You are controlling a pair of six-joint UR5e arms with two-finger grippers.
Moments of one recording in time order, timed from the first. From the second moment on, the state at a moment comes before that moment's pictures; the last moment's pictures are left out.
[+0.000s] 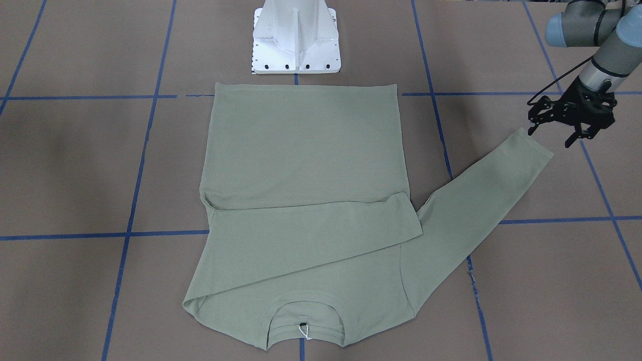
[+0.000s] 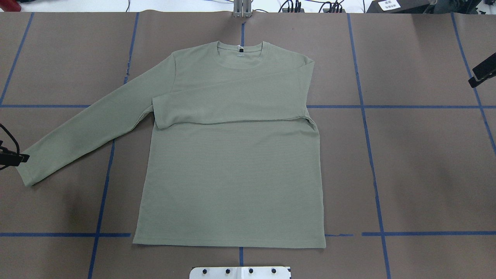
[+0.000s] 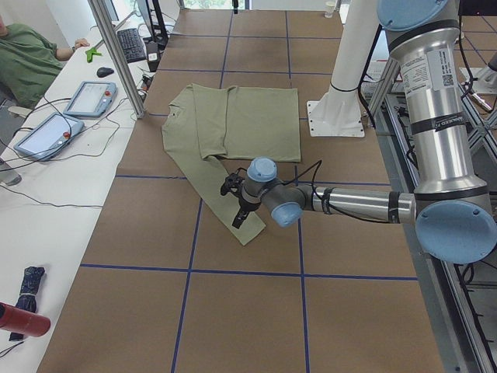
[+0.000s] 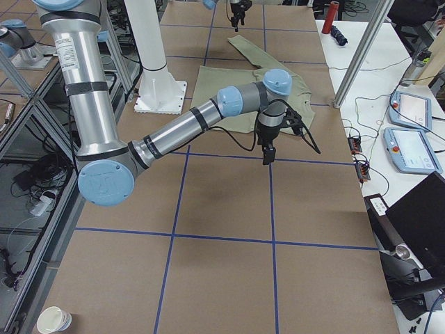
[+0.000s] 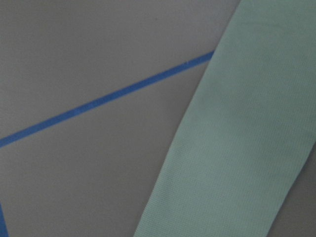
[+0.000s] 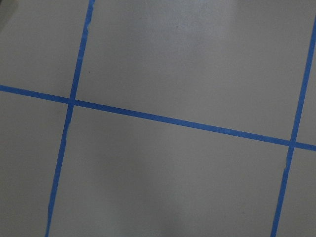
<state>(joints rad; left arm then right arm) -0.92 -1.31 -1.77 -2.38 -2.04 -0.45 1.32 -1.39 1.95 -1.89 2.29 0.16</state>
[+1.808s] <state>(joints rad) -0.74 -1.26 -1.76 -2.38 -1.99 -0.44 1.33 -1.40 1.96 -1.89 2.29 0.17</state>
